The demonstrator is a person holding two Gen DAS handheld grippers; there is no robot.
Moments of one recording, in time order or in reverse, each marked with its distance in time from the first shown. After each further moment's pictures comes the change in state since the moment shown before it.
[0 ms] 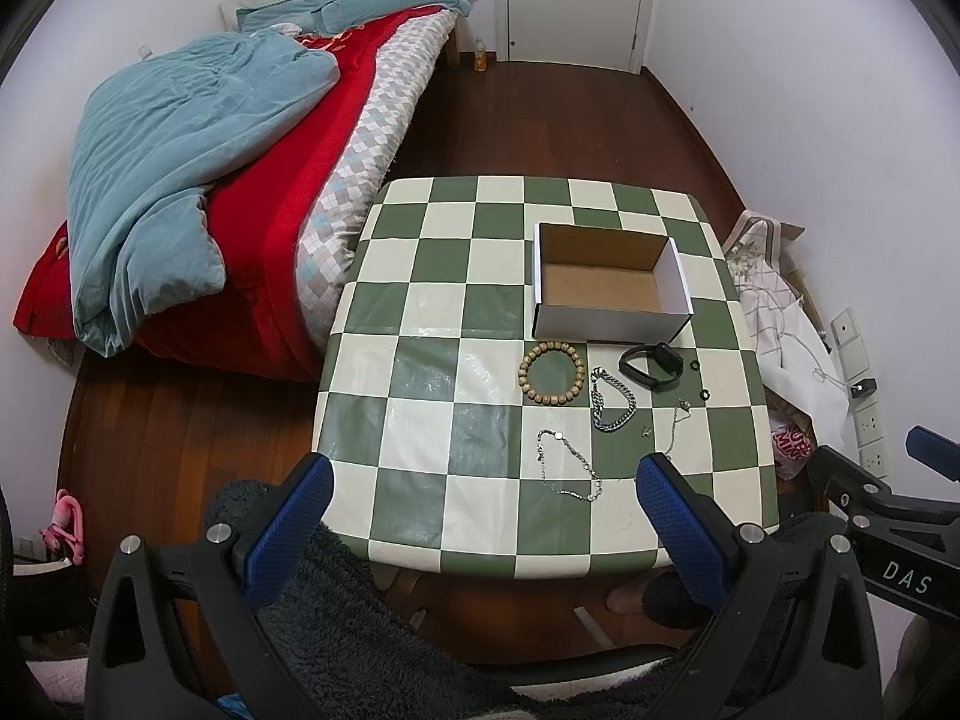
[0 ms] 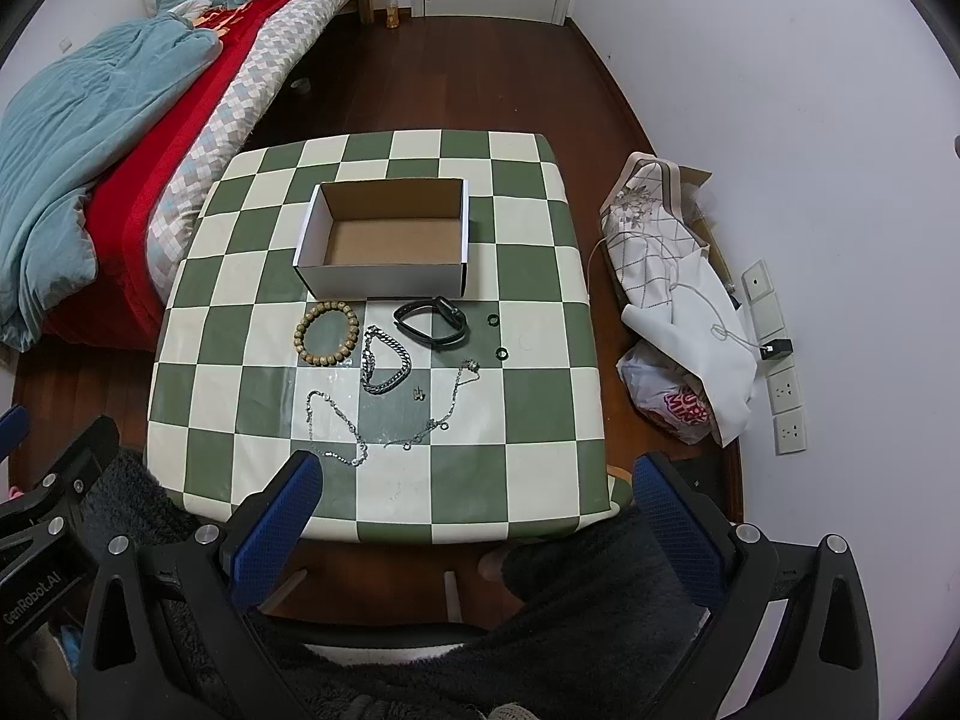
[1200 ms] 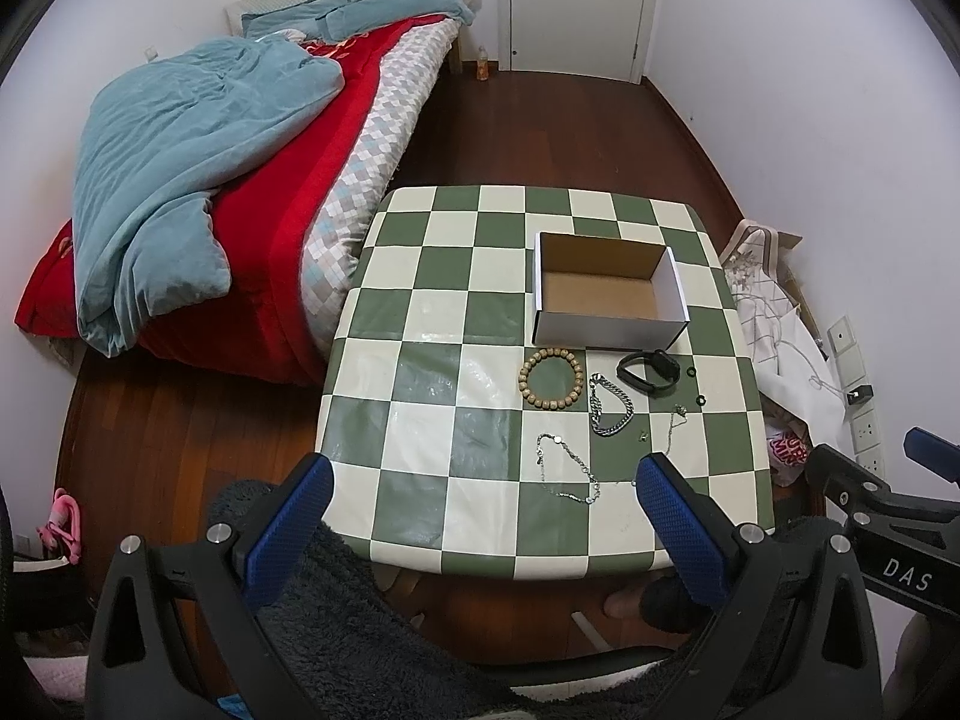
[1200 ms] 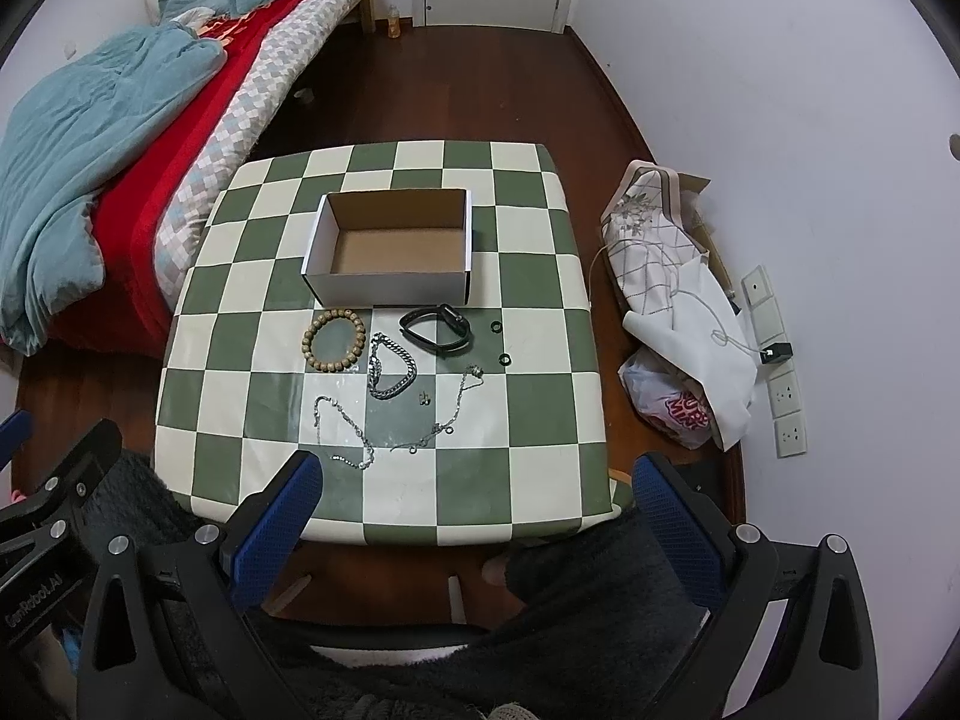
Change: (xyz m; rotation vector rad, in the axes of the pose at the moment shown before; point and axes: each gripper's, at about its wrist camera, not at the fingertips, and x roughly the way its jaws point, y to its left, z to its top) left arm -0.014 0.000 0.003 -0.012 -0.024 -0.003; right arm -0.008 0.001 0.002 0.006 -0.020 0.003
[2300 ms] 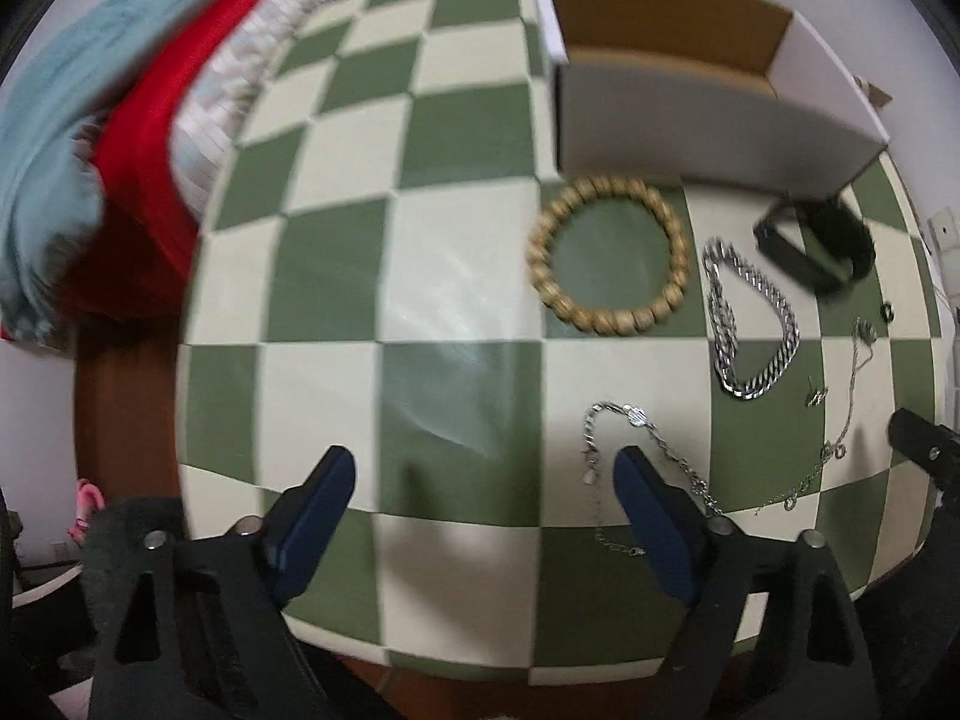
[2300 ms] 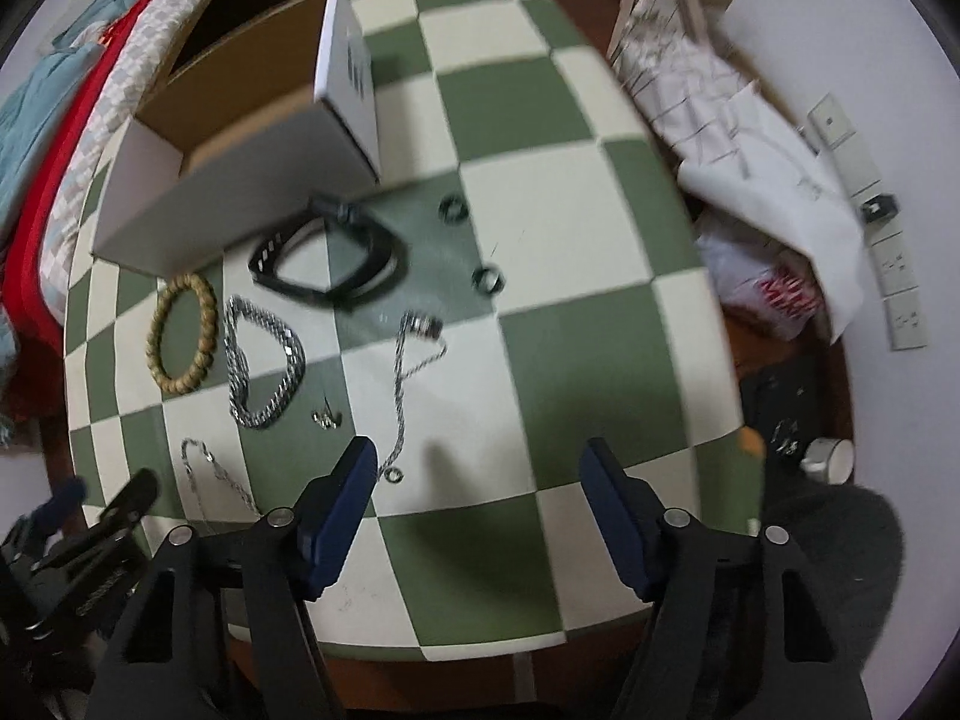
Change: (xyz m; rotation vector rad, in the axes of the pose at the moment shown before) left arm 0.261 -0.031 -0.029 0.091 0.319 0.107; right arm 0.267 -0.038 -0.012 0.221 0.254 0.111
